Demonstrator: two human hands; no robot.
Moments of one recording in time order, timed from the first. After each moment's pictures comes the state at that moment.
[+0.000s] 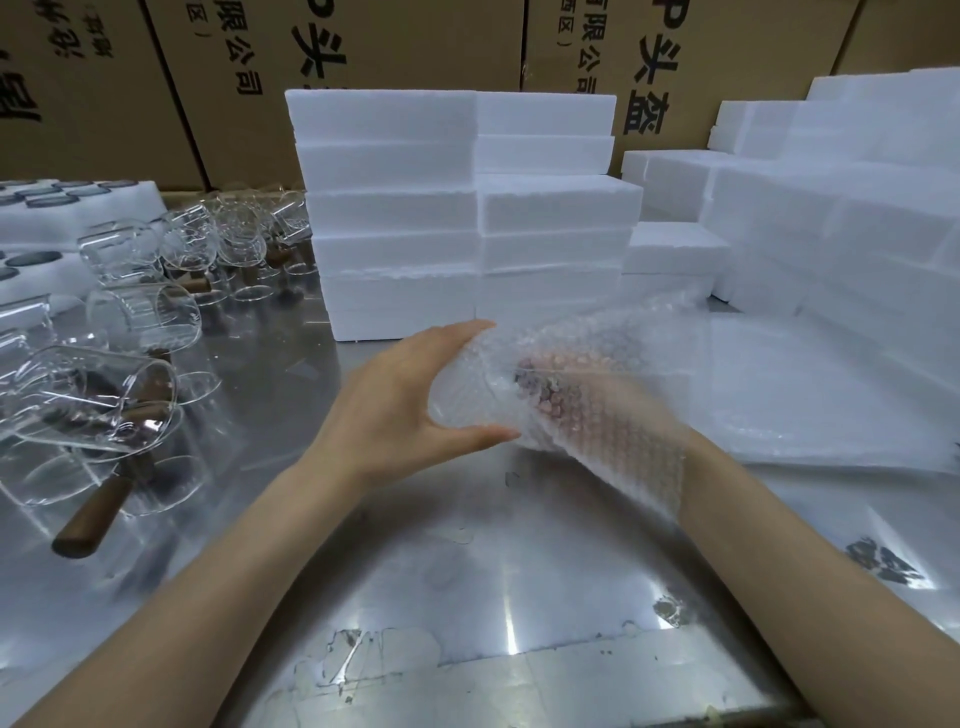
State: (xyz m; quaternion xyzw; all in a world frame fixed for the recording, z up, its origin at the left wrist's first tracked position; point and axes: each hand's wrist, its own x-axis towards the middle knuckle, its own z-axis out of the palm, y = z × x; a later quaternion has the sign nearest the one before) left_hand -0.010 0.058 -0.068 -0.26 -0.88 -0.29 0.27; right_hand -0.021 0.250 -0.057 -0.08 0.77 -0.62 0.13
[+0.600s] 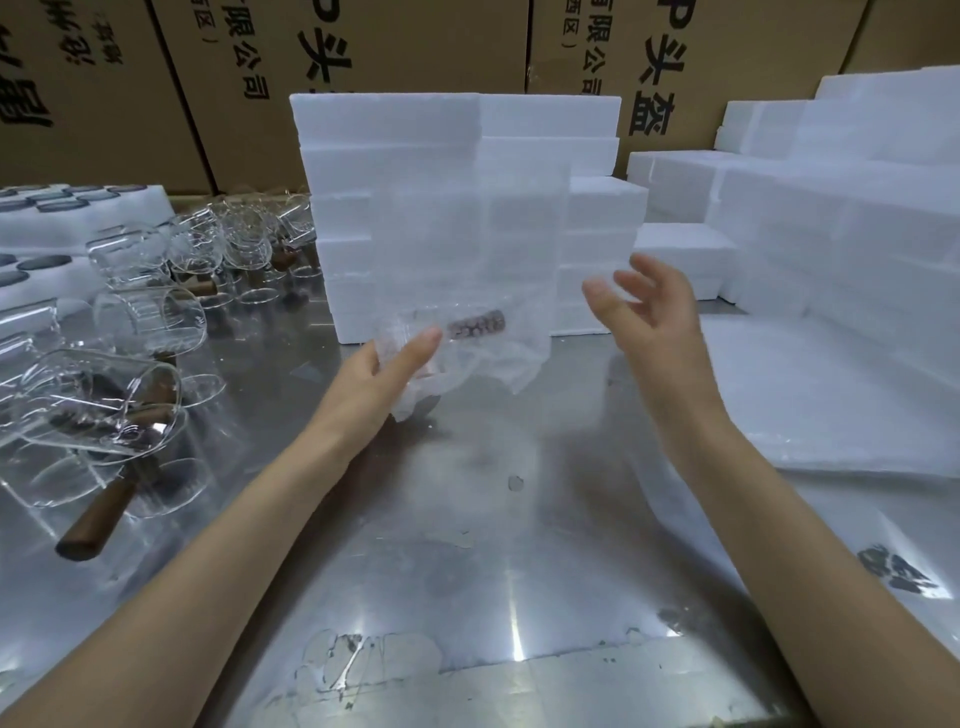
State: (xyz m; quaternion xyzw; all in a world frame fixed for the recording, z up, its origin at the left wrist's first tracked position) left_hand -0.033 0.038 -0.080 -0.01 -0.80 -0.60 0.10; right_hand -0.030 0.268 -0.043 -0.07 0.73 -0.66 -0.19
